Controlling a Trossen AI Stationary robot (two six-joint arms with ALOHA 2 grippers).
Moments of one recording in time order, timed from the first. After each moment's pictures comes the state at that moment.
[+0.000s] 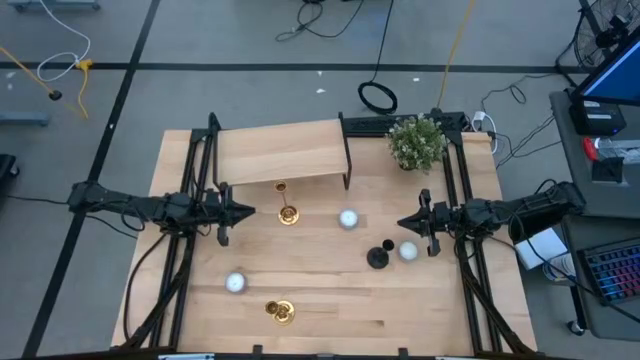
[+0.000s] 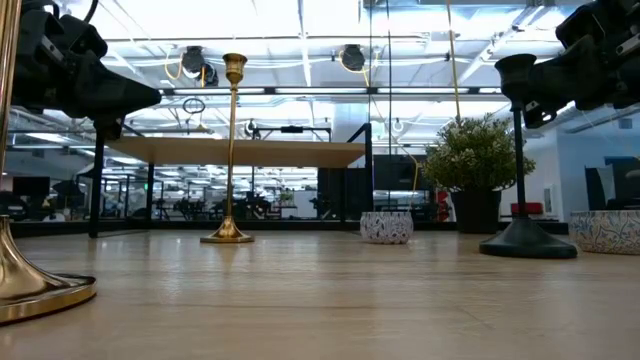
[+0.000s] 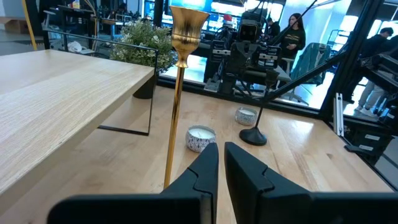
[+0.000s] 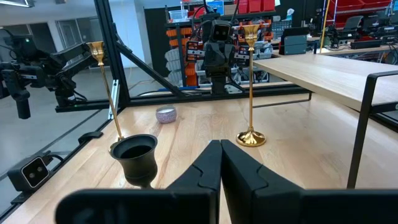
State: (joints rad) left arm -0.17 0.22 0.02 0.18 -0.27 -0.19; right arm 0.24 0.23 0.01 0.21 0.18 0.12
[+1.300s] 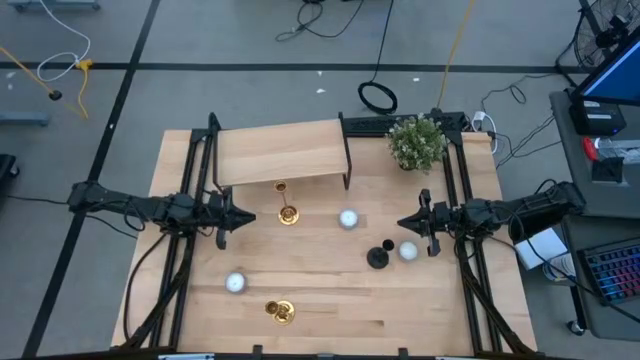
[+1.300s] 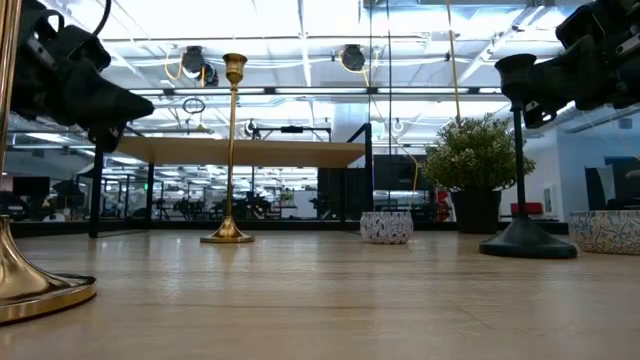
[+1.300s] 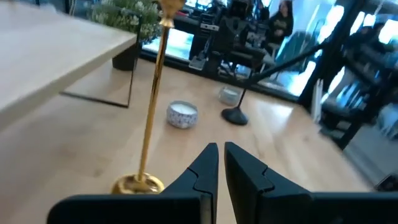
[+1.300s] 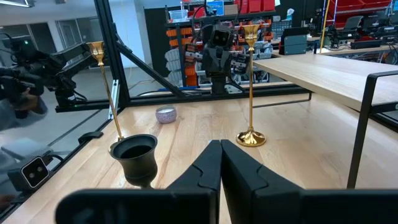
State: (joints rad) left arm -0.17 0.22 0.02 0.10 -0.19 -0.35; right arm 0.24 0.23 0.01 0.21 0.18 0.12
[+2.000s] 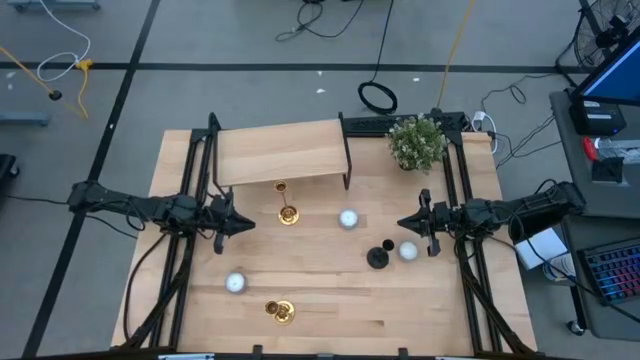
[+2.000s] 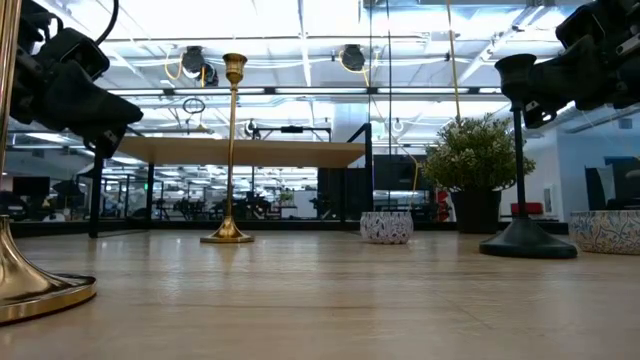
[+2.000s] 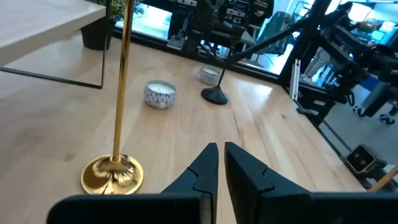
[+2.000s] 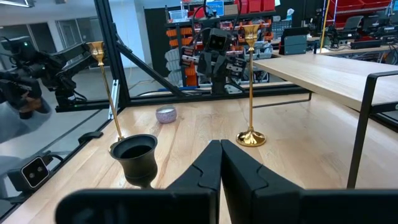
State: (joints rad) left arm -0.17 0.22 0.02 0.05 -0.08 -0.30; right arm 0.24 0.23 0.01 0.21 0.18 0.12
